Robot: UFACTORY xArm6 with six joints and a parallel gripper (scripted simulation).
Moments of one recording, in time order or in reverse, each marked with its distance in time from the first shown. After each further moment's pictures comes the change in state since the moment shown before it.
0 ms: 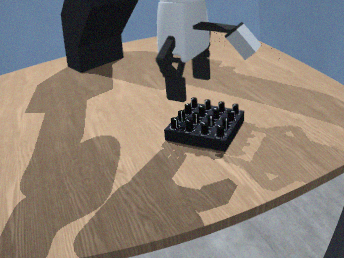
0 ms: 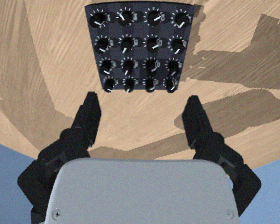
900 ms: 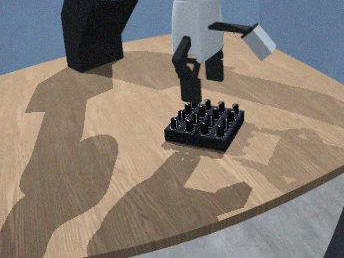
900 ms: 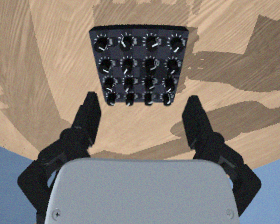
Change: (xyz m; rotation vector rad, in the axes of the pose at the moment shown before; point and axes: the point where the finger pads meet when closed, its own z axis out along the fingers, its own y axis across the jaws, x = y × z) arm 0.025 -0.001 -0.001 -0.006 0.006 -0.001
